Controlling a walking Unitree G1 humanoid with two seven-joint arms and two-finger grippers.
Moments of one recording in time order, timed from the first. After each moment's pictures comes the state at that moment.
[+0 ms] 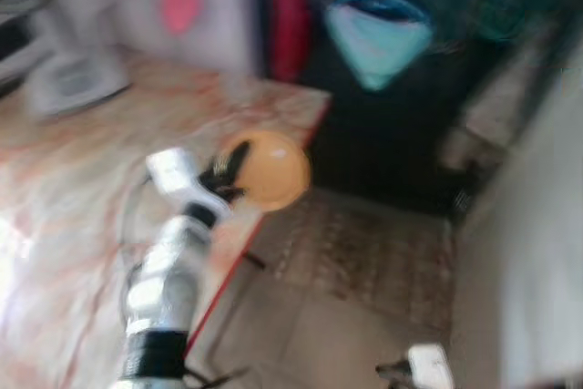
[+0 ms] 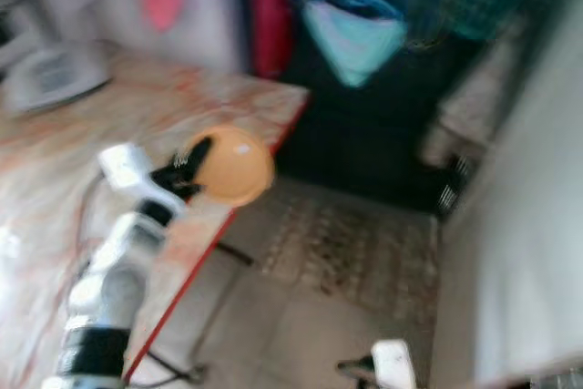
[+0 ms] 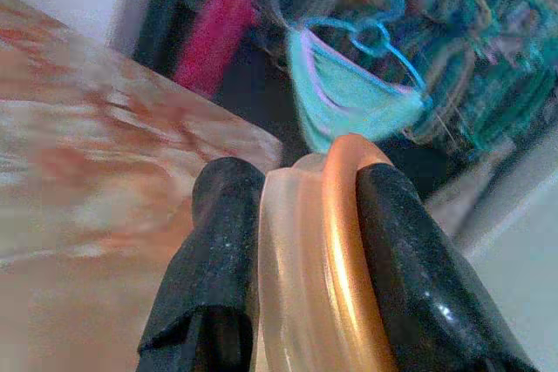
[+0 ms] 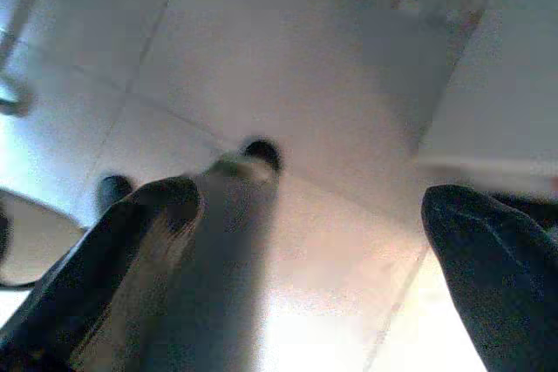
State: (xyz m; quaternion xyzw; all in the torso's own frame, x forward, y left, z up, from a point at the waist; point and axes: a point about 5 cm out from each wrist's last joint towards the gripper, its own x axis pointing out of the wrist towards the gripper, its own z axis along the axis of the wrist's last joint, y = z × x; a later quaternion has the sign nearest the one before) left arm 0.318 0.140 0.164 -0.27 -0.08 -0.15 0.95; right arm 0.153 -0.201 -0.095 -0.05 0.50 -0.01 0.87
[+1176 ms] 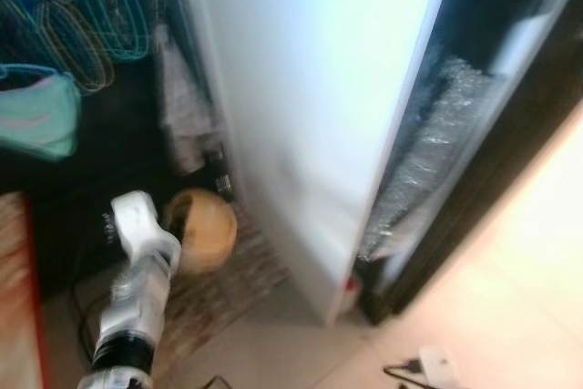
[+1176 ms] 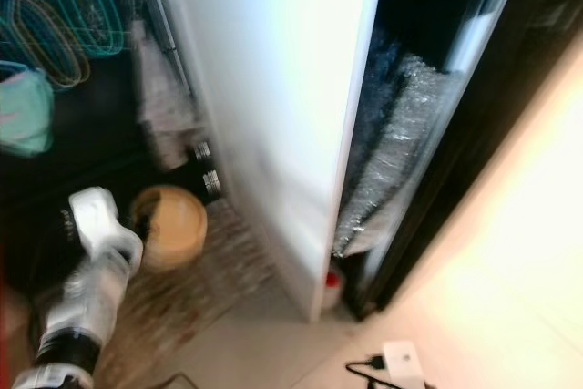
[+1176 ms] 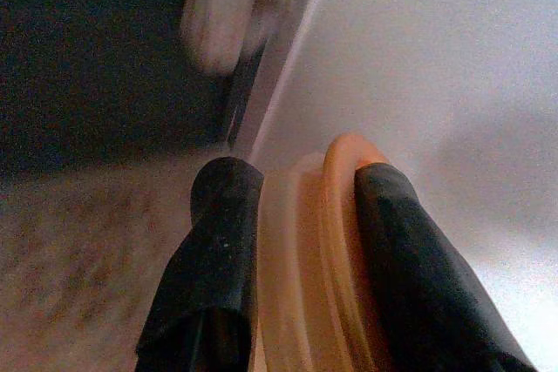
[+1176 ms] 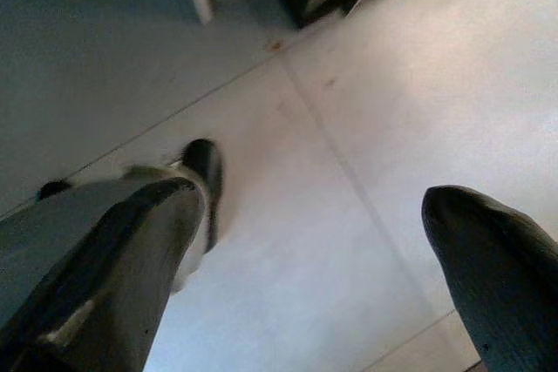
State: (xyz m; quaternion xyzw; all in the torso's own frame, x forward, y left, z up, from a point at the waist) left arm 0.309 0.221 0.048 -0.16 0.14 0.08 0.97; right arm 0.155 -0.212 -0.092 -0.06 0.50 -0.02 0.87
